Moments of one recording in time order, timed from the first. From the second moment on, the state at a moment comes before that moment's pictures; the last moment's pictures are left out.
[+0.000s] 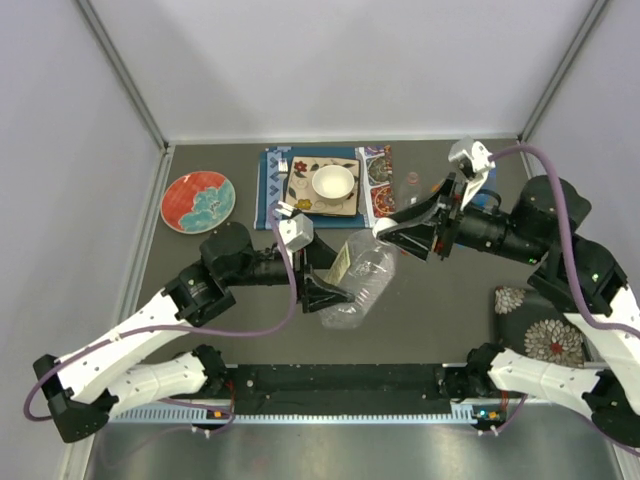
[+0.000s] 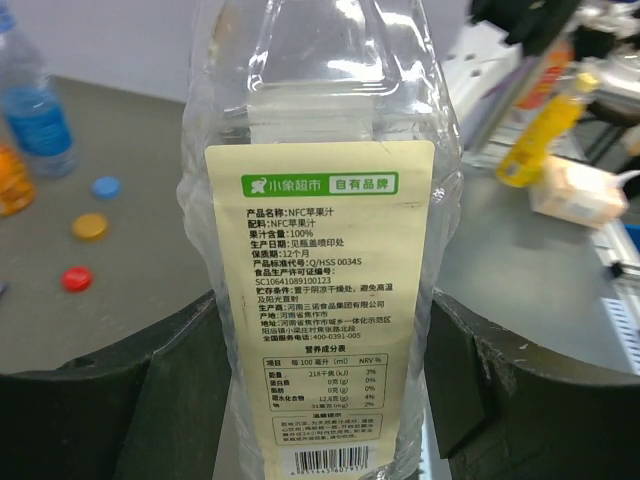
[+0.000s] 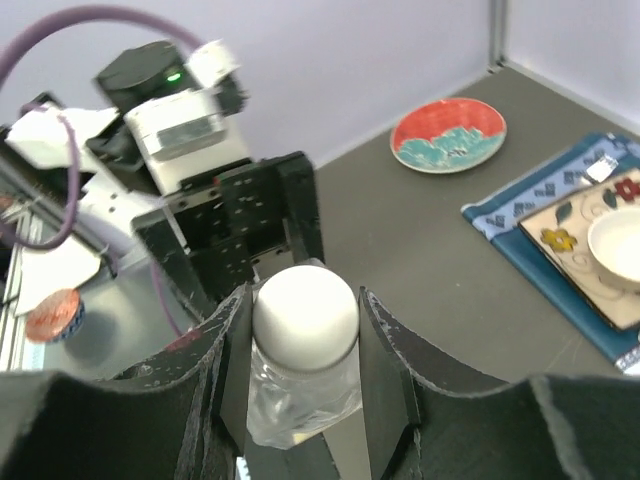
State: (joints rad) left arm -0.92 0.90 0.94 -0.08 0.58 -0.18; right arm 0.80 0.94 1.48 -0.61 -0.34 0.28
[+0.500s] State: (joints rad) left arm -0.85 0.95 0.93 0.21 1.03 -0.44; right arm 0.80 0.88 1.51 -0.57 -0.71 0.06
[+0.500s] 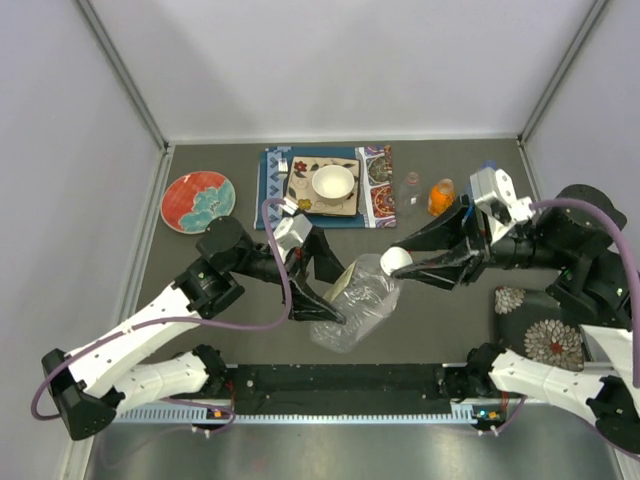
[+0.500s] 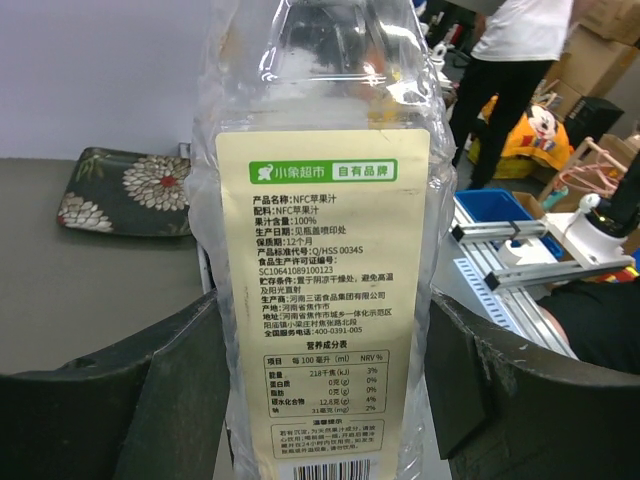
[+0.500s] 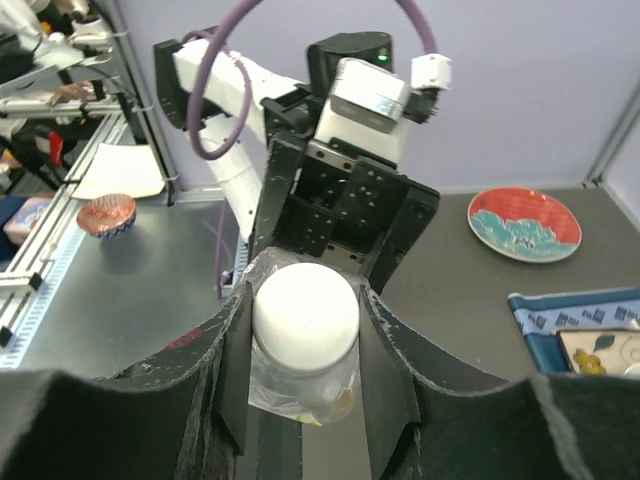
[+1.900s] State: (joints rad) left arm -1.06 0.92 0.98 -0.13 0.11 -0.01; right arm 0.81 0.97 1.65 -0.68 -0.03 0.36
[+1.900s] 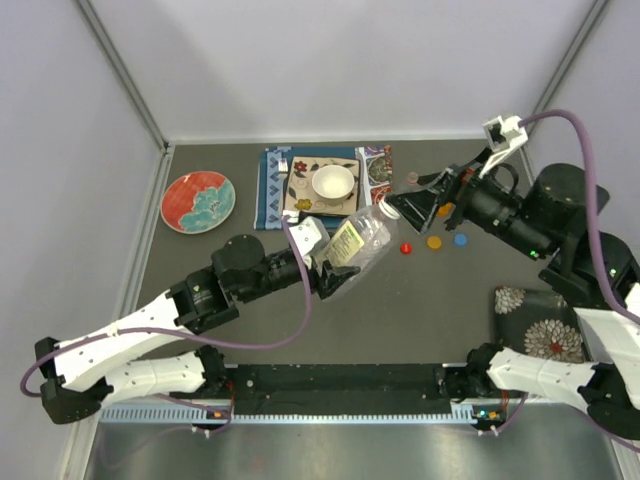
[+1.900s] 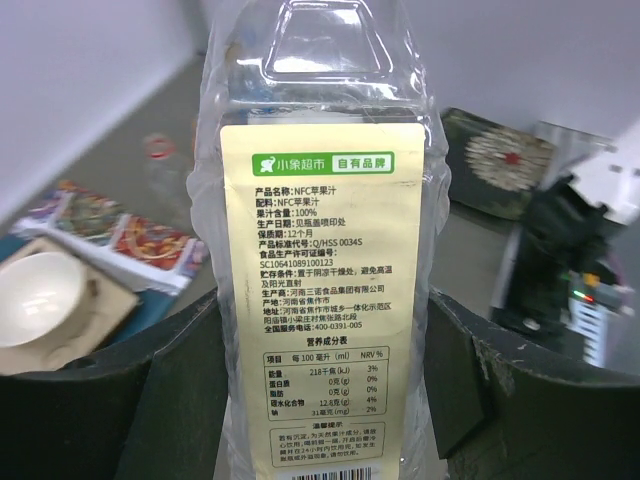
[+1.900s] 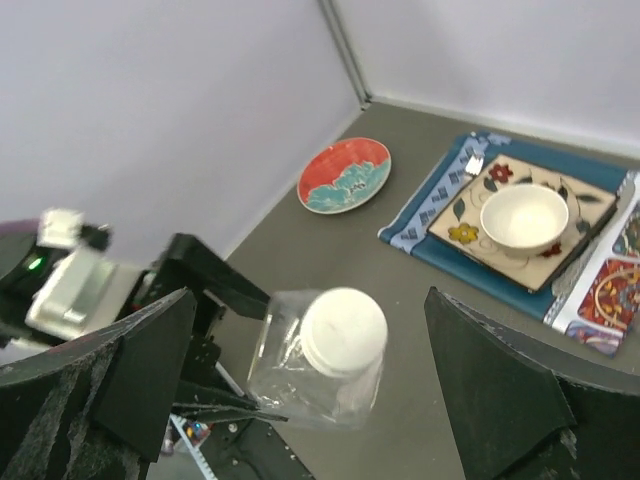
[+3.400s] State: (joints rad) left arm -1.32 0.98 0.93 0.02 -0.57 0.25; right arm 0.81 1.07 1.47 -0.57 0.09 0.51
